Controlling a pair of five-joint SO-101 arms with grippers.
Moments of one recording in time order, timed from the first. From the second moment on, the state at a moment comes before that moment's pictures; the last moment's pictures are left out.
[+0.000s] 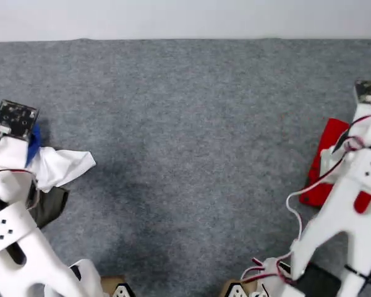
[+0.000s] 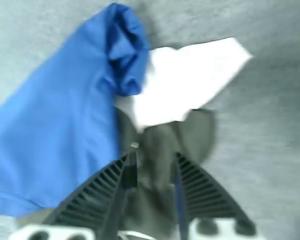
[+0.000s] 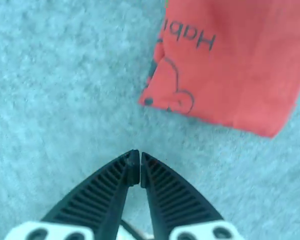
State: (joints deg) left arm -40.3 -41.9 29.3 82.2 -40.2; right arm 27.4 -20.5 4.9 100.5 20.5
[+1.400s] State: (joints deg) left arm -57.1 -3.9 20.4 60.1 -57.4; right arm 27.4 -34.0 21.3 100.5 20.4
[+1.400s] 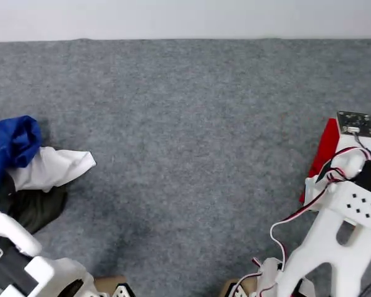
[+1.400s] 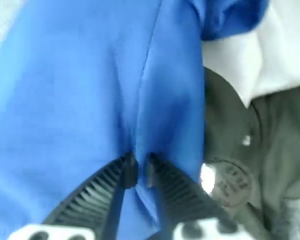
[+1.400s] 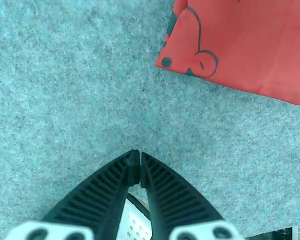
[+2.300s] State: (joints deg) left arm 1.4 -57.5 15.0 69.1 -14.1; right arm 27.3 -34.0 18.8 100.5 25.0
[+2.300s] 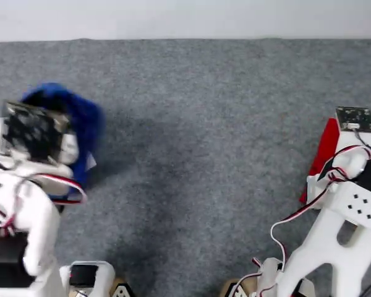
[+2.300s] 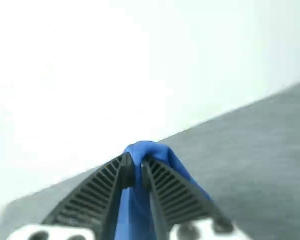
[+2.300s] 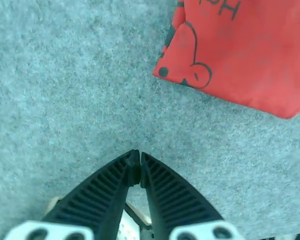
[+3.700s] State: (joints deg) left arm -28.1 -33.6 41.1 78.8 -40.8; right arm -18.6 -19.4 12.5 100.6 19.1
